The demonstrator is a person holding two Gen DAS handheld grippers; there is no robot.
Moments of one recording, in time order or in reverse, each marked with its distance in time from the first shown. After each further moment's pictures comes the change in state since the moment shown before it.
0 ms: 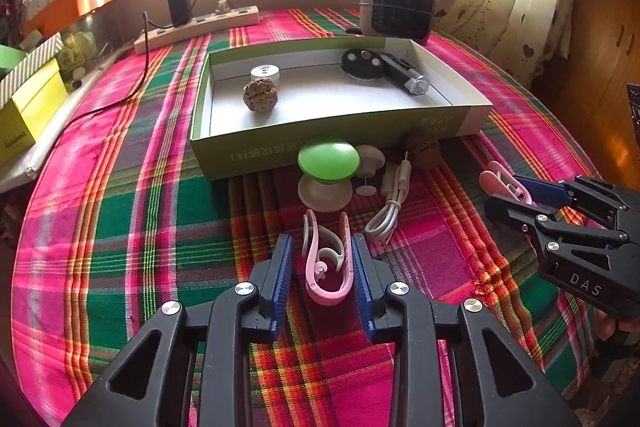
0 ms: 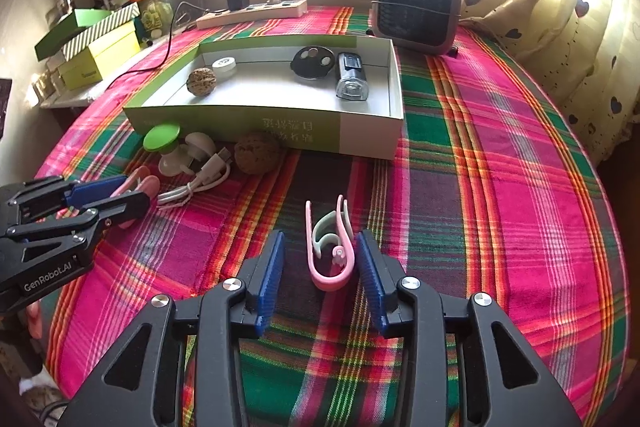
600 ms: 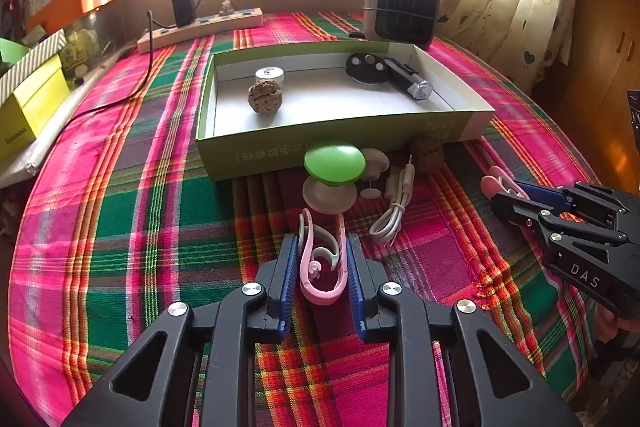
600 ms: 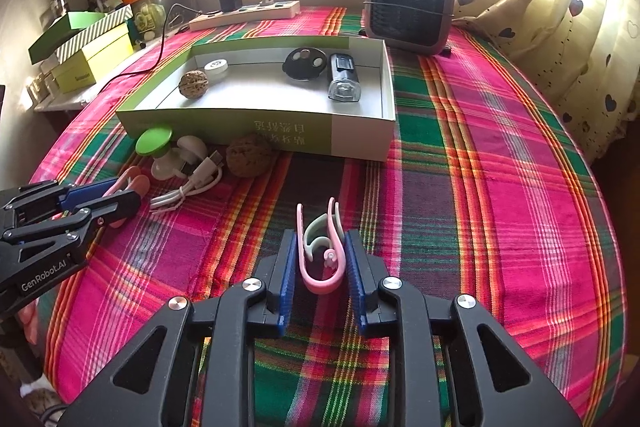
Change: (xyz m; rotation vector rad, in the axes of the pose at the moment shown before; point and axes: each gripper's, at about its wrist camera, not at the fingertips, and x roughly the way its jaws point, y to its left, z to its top) left arm -0.001 0.004 -0.001 -0.015 -0.011 -0.008; right arm 0.000 -0.001 0.000 0.015 -0.004 -0.016
